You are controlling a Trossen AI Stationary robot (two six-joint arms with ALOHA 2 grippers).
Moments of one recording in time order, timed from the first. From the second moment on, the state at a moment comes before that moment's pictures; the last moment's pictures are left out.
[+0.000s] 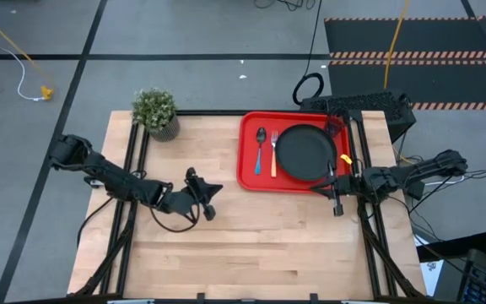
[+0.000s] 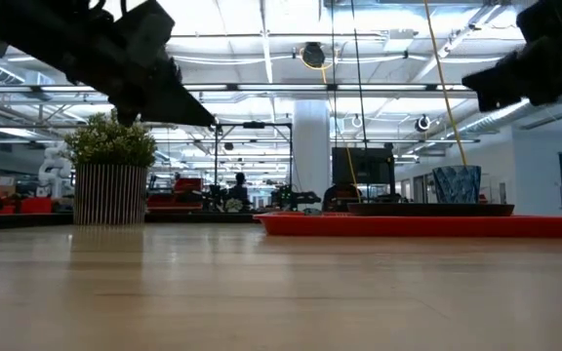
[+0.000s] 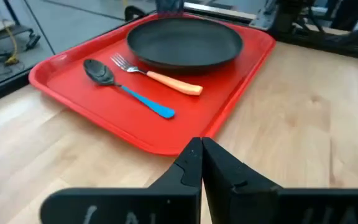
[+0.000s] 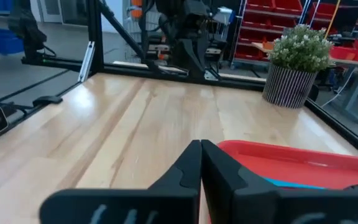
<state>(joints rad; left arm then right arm) -0.35 1.38 0.54 0.34 -0.72 -0.41 0.26 0.25 0.06 0.07 0.20 -0.06</state>
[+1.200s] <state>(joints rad) -0.35 1.15 0.11 1.06 -0.47 0.04 0.20 0.00 0.02 0.12 -0.01 -0.13</state>
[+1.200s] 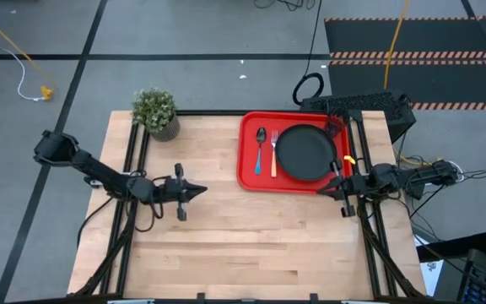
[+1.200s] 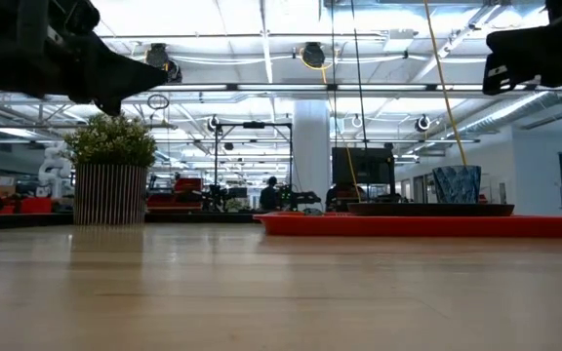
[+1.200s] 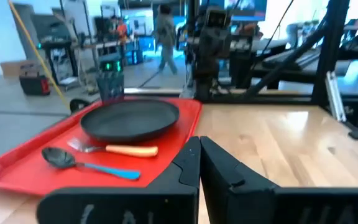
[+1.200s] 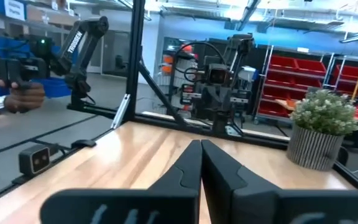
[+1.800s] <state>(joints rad) -0.32 1.08 0.01 1.17 -0.44 0.25 0.15 0.01 0.02 0.01 -0.01 -0.11</state>
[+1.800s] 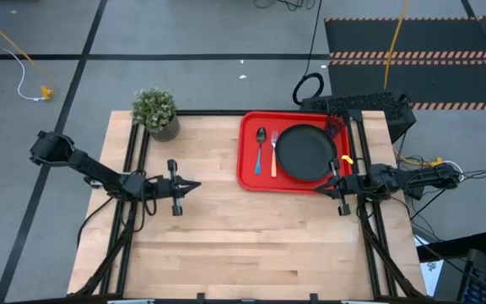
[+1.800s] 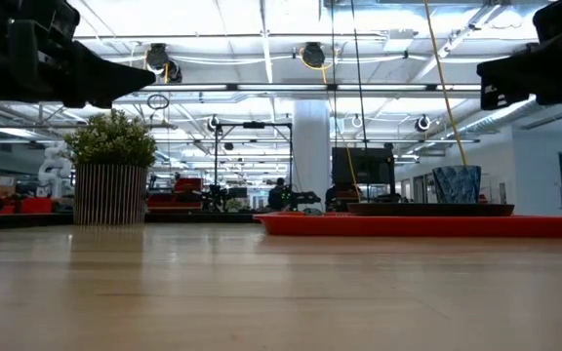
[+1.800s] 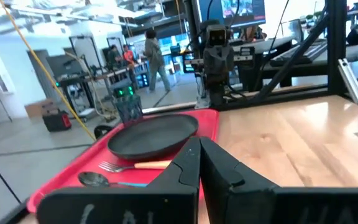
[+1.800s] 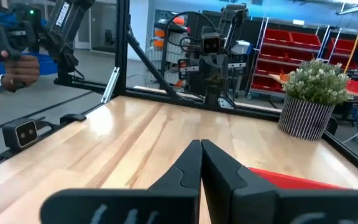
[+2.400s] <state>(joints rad) -0.12 0.84 0.01 0.90 -0.25 0.21 0.14 0.02 0.02 0.01 0.05 -0.20</state>
